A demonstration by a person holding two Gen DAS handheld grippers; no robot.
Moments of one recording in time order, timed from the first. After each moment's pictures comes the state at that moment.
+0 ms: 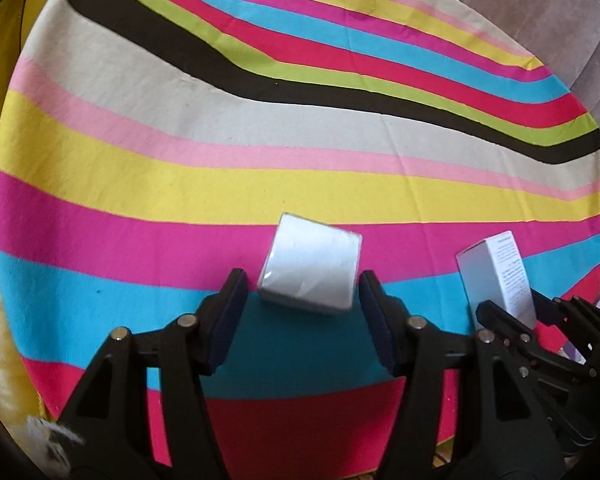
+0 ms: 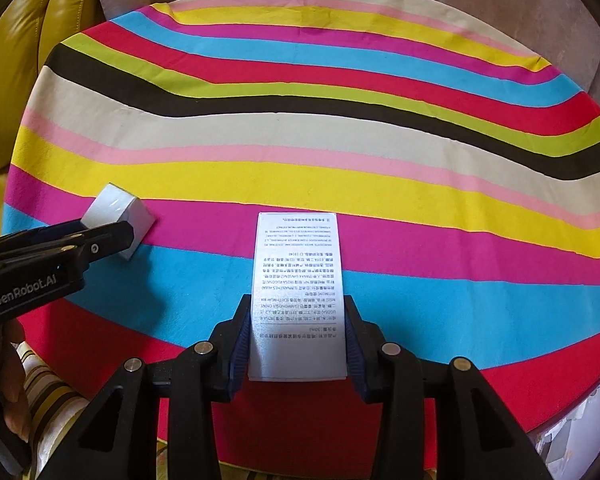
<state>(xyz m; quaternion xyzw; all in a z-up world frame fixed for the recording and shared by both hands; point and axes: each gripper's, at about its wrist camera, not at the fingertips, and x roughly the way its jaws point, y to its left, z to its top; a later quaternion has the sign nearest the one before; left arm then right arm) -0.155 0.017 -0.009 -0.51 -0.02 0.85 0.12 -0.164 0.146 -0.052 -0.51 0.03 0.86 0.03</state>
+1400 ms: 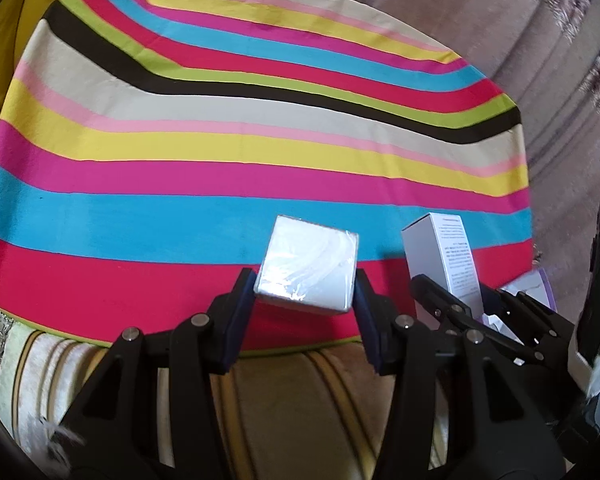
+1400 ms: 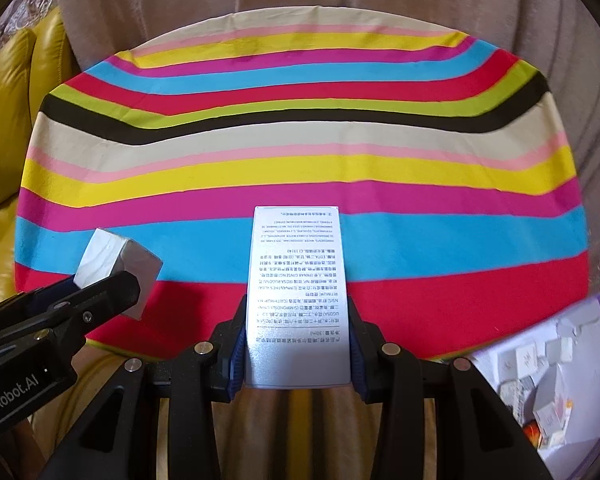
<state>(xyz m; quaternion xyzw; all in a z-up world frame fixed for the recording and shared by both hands) -0.047 0.107 0.034 -0.48 -0.07 0.86 0.19 -0.063 0.210 -0.017 -0.47 0.08 0.88 0.09</state>
